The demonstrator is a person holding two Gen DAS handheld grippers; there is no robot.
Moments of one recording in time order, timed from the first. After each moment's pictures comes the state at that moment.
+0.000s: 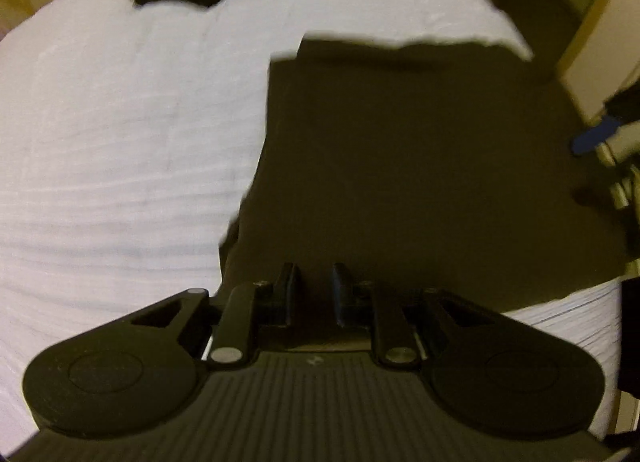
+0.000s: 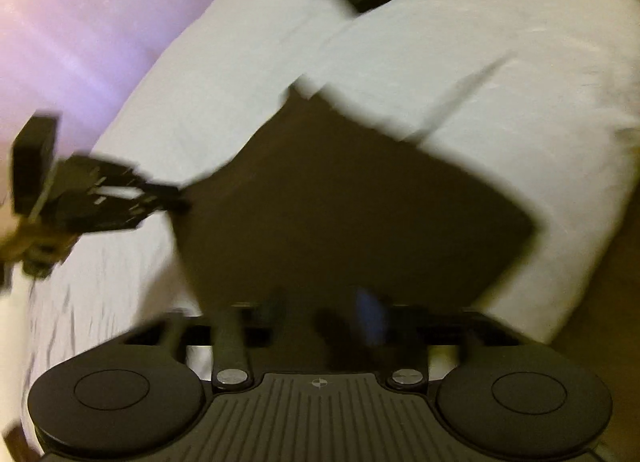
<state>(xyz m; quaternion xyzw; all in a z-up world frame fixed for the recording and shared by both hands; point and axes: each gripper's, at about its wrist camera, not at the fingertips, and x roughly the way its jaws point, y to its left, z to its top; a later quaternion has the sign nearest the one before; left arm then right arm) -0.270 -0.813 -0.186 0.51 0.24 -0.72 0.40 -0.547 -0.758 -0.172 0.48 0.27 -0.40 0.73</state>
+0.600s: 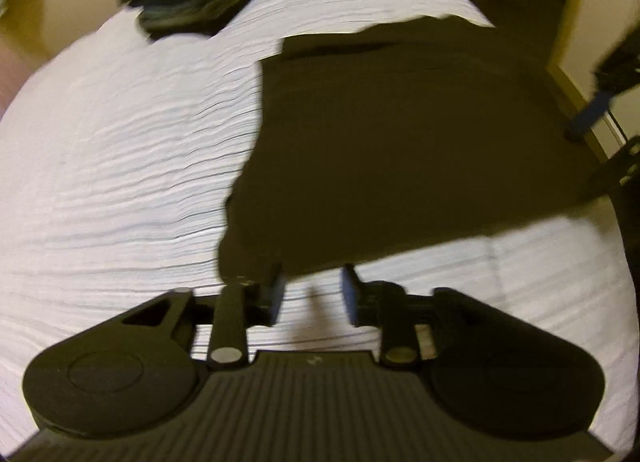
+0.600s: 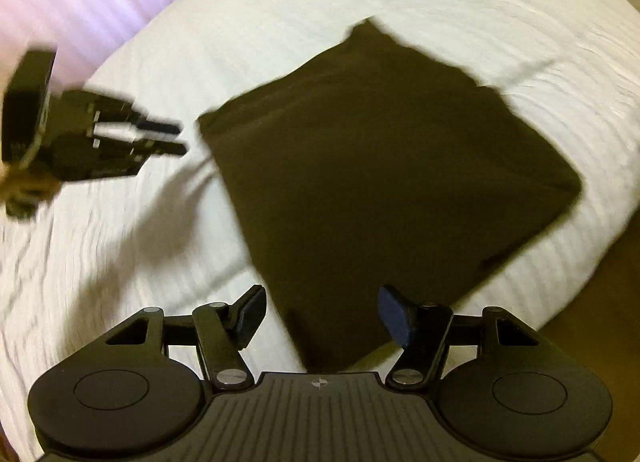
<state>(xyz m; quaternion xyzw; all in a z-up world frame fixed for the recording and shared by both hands) -0.266 -0.723 -0.162 0.51 0.14 -0.75 0.40 -0.484 -0.707 -0.179 0.40 0.38 -0.38 0.74</state>
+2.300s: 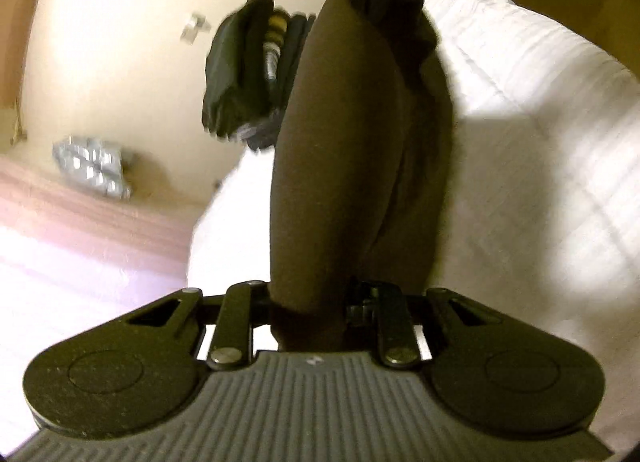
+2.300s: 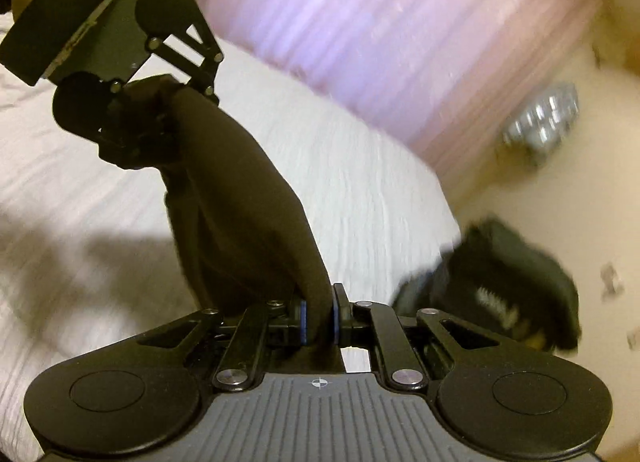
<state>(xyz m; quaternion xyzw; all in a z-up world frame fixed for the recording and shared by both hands) -0.305 -0.700 -0.037 0.56 -0.18 -0.64 0.49 -0.423 -0.737 0.006 -0.17 0.40 -0.31 0.85</state>
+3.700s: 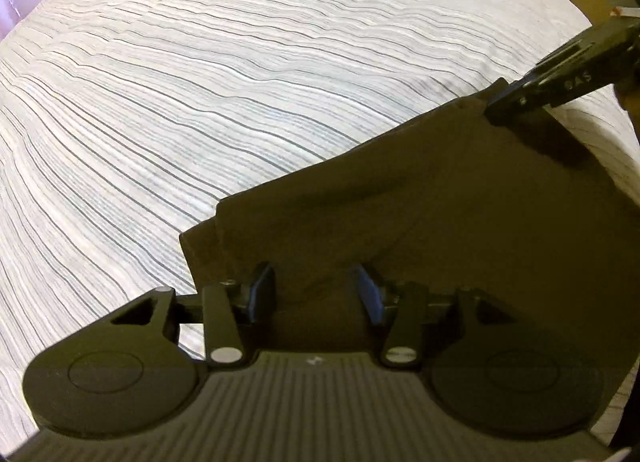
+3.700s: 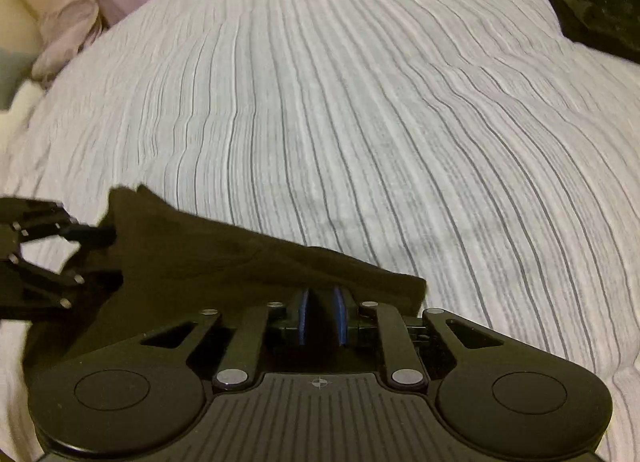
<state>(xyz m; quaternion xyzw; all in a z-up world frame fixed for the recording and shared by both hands) -0.158 -0.735 -0.184 0.40 0.36 -0.62 0.57 -0.389 -0.869 -0.199 0.34 0.43 -0.27 0.79</state>
